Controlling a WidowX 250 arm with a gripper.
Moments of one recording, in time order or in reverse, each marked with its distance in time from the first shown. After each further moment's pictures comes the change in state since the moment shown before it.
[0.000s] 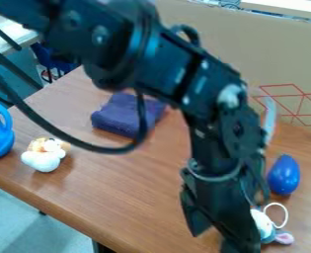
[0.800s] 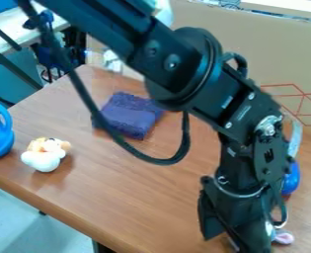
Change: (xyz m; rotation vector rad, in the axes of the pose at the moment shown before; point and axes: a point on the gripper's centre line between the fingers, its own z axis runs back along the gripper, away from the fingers) arm 0.018 -0.003 -0.026 0.068 0.058 -0.079
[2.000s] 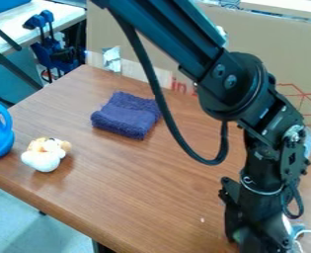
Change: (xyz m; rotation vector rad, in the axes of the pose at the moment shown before) arm 0.032 0.012 -0.033 0.005 0.043 0.033
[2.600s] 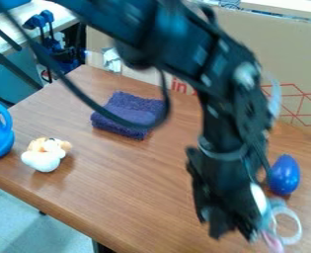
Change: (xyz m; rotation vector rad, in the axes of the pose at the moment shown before) arm -0.041 0.019 0.064 0.012 -0.067 0.037
